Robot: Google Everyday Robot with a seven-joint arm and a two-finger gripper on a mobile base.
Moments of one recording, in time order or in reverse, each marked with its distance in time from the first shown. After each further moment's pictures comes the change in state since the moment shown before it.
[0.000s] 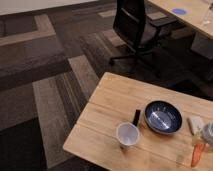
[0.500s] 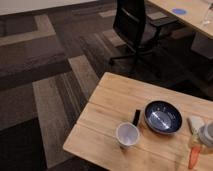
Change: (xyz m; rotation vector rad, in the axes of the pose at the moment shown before) arm 0.038 0.035 0.006 -0.039 0.054 -0.072
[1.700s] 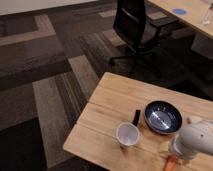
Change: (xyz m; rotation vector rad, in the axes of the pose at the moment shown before) arm 0.076 0.080 0.085 -0.001 0.003 -0.228
